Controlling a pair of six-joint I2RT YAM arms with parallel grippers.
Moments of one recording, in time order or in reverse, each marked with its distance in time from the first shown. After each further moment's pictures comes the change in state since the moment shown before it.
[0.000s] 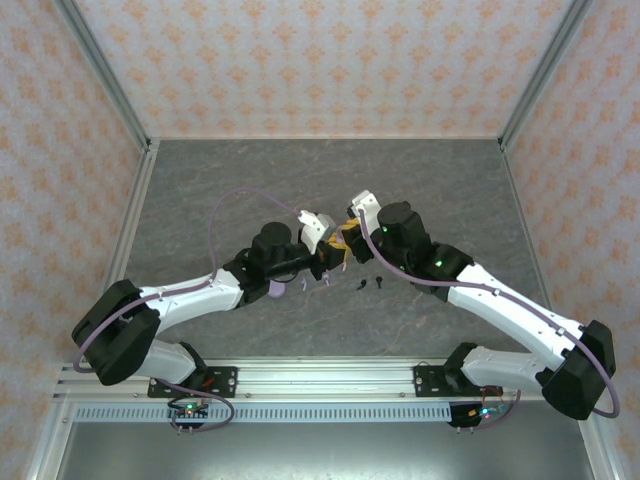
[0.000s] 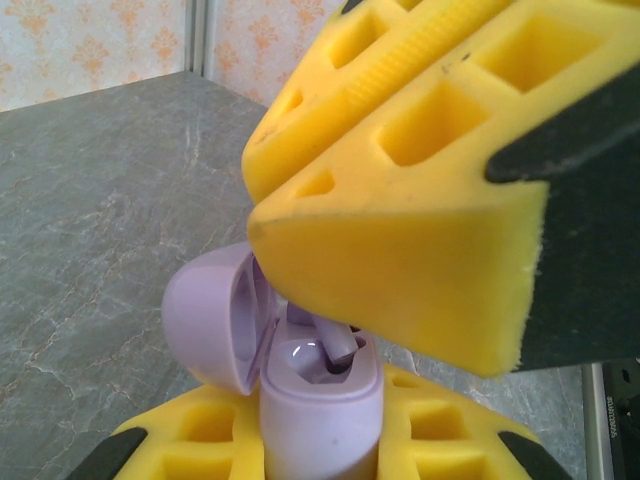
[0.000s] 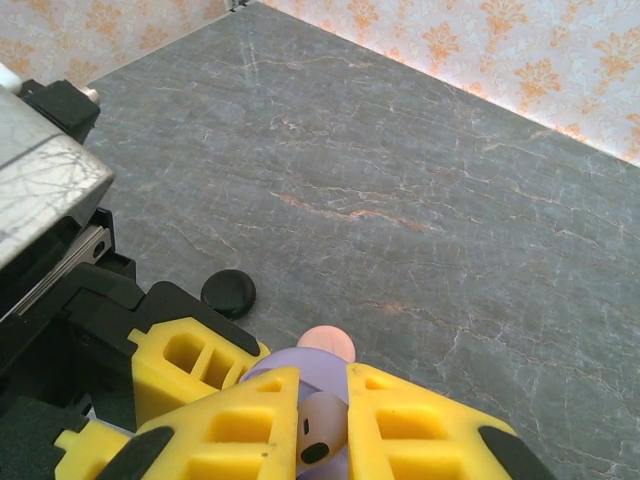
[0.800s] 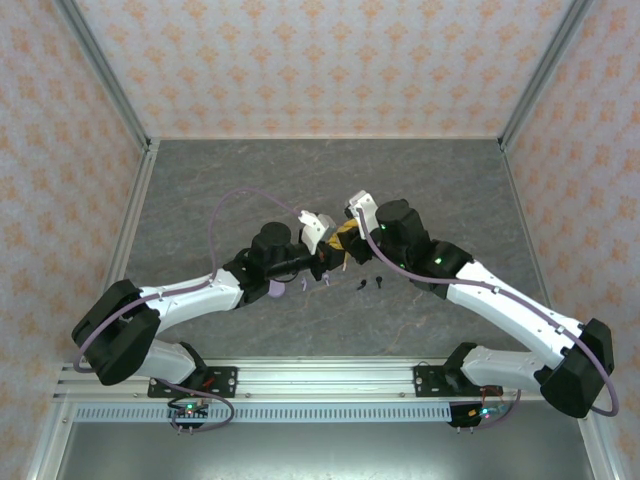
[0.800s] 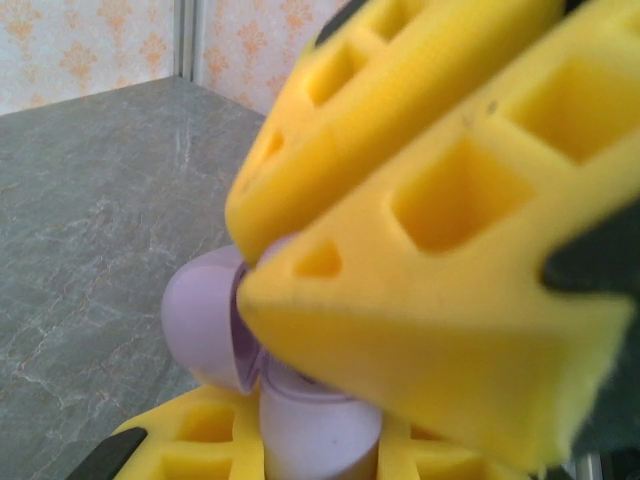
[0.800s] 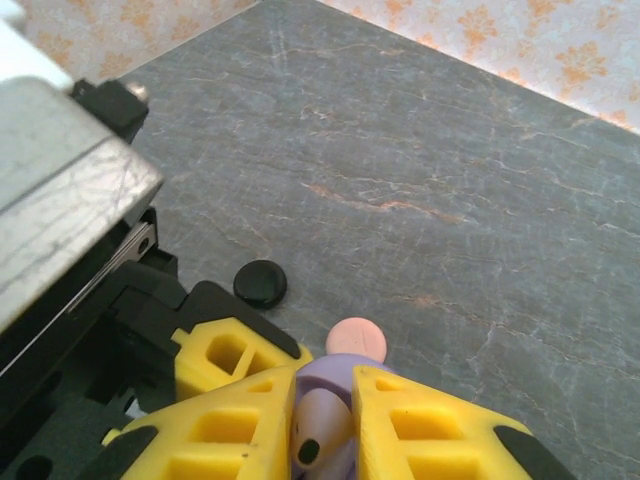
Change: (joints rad) left arm 0.000 0.000 -0.001 0.017 0.021 -0.002; right arm -0.001 0.015 0.032 -0.047 -0.067 0.022
